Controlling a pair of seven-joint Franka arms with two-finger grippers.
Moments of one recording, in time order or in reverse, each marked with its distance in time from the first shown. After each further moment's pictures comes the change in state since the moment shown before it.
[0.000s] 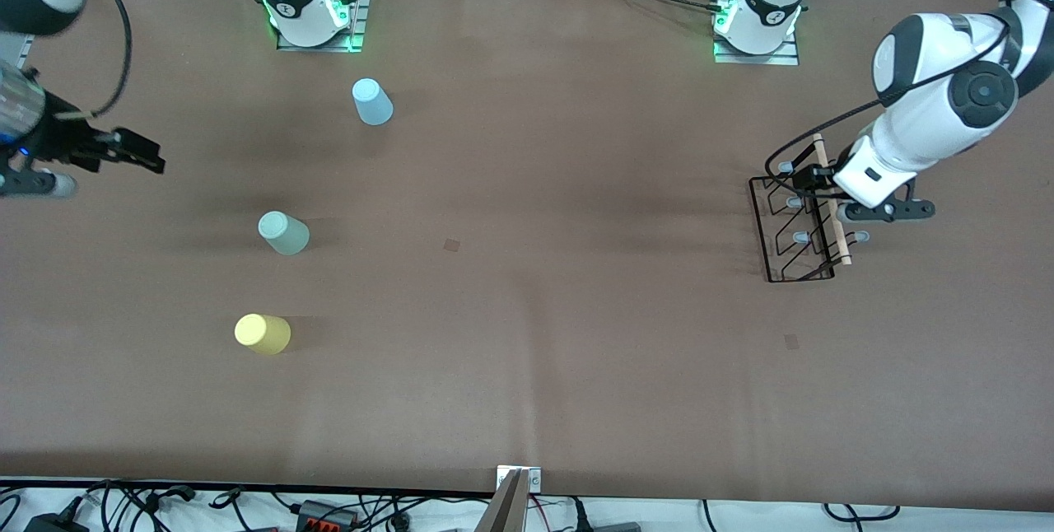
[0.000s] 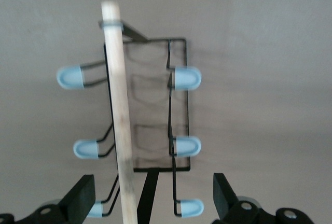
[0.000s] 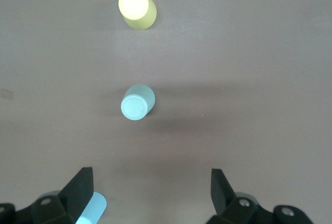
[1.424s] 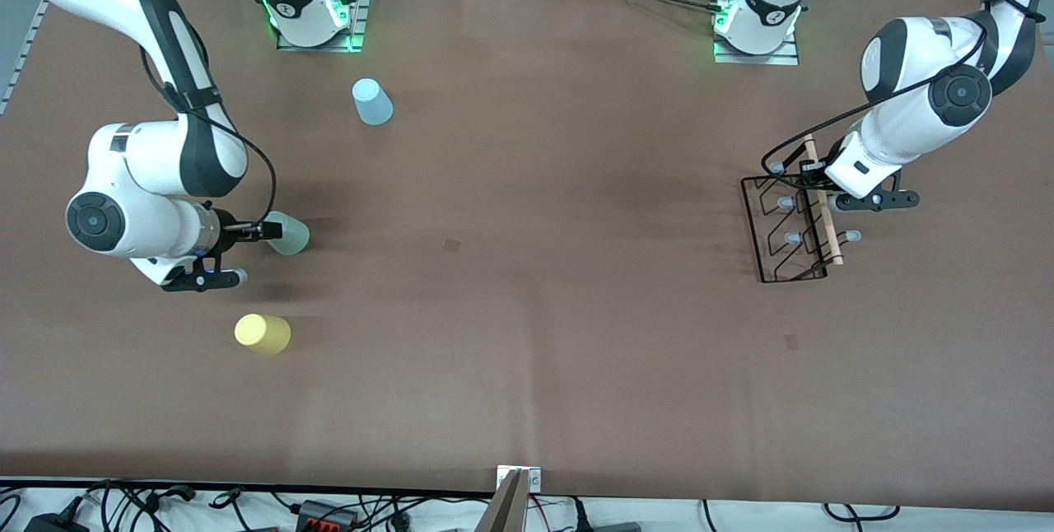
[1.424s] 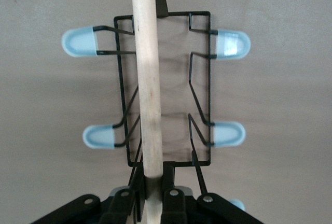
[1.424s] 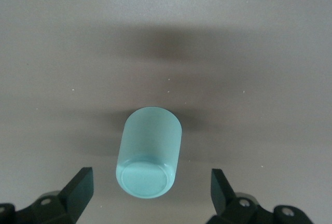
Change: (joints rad) left arm 0.024 -0.003 0.000 -0.085 0.000 0.070 0.008; right arm 0.079 0.366 0.013 -0.079 0.000 0.291 0.005
